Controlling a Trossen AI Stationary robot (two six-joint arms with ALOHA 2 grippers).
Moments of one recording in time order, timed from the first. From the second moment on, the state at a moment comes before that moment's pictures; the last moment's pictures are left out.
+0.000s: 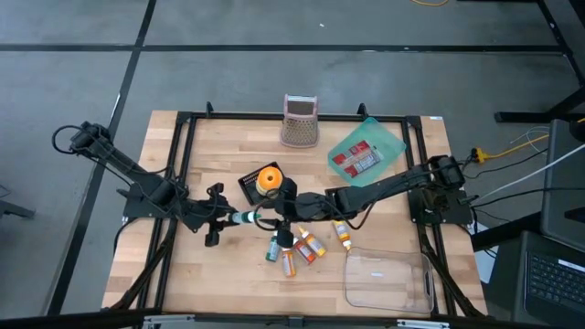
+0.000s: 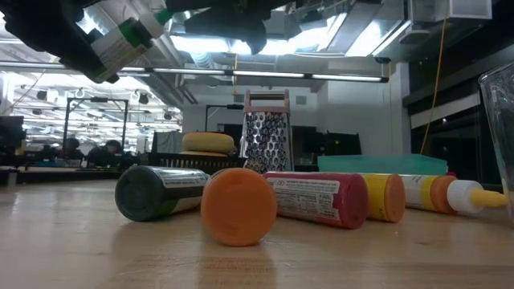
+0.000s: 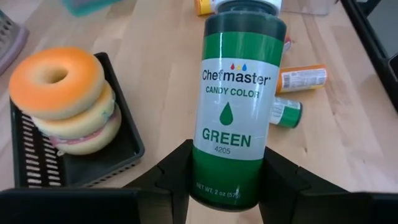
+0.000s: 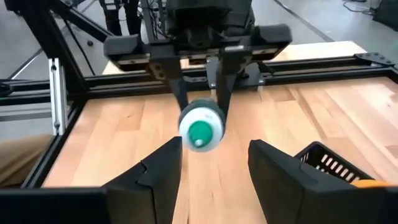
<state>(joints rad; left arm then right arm) -0.55 0.92 0.56 -0.38 -0.45 -0.43 0.26 1.89 1.36 0.15 0.24 0.18</state>
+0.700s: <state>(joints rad) -0.55 0.93 0.56 -0.35 -0.45 -0.42 0.26 1.89 1.36 0.18 0.22 0.18</state>
